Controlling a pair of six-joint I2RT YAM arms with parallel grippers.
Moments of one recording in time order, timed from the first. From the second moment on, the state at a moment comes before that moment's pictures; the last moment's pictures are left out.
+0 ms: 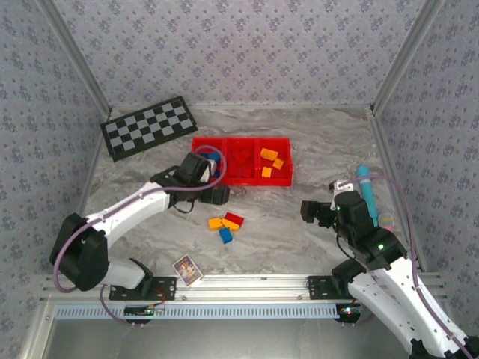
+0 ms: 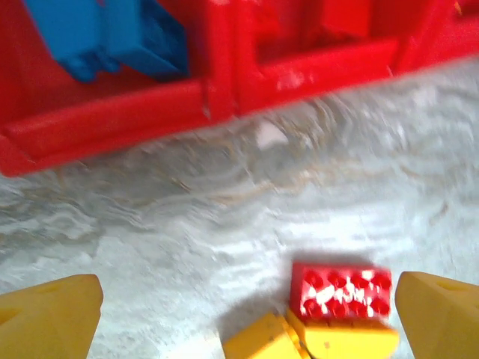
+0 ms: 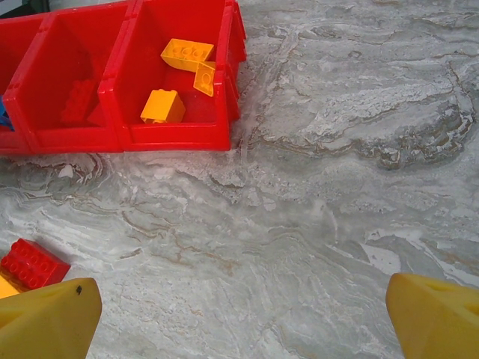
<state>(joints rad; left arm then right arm) -0.68 1.37 0.94 -0.57 0.03 -0.37 0.50 0.52 0.67 -0.82 0.20 0.40</state>
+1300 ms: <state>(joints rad) -0.78 1.35 0.77 -0.62 0.10 0.77 0.50 0.45 0.66 -0.81 0.17 0.40</state>
